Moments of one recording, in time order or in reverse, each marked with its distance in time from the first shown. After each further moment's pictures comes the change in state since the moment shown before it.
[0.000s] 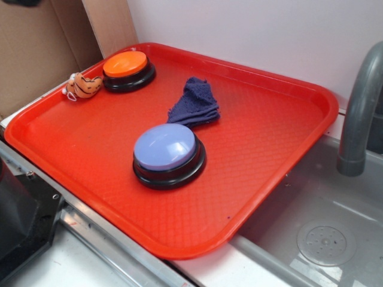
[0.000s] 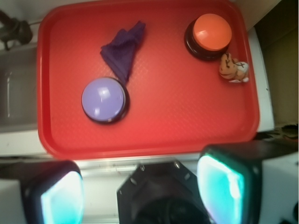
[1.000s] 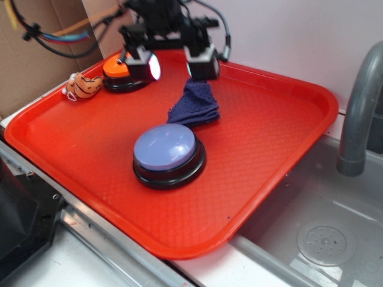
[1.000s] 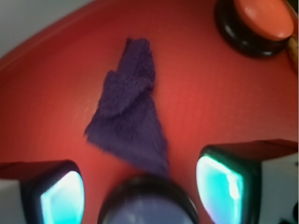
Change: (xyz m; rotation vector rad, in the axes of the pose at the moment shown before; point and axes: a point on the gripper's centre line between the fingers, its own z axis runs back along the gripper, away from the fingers) arm 0.115 -0.010 -0.163 0.095 -0.006 0.533
